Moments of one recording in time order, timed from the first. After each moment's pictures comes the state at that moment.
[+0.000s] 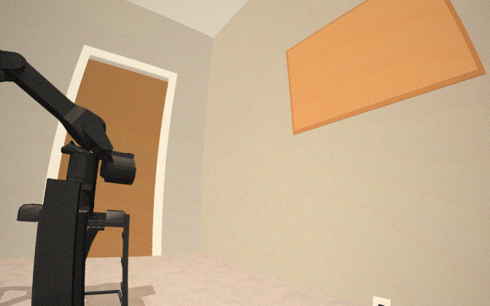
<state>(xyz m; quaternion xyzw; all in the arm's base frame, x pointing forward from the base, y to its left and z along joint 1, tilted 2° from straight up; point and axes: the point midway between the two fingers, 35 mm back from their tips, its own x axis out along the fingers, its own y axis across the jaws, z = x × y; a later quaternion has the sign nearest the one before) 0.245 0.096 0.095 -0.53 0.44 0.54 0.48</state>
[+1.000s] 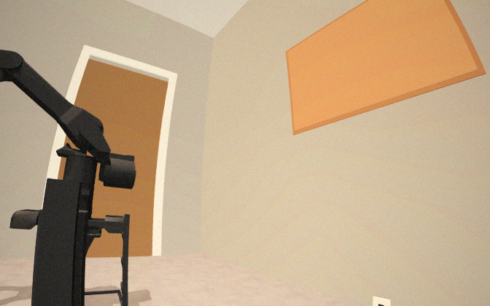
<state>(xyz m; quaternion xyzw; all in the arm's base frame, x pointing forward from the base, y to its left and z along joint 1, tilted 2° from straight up) 0.247 0.076 0.084 -0.53 0.44 0.54 0.48</state>
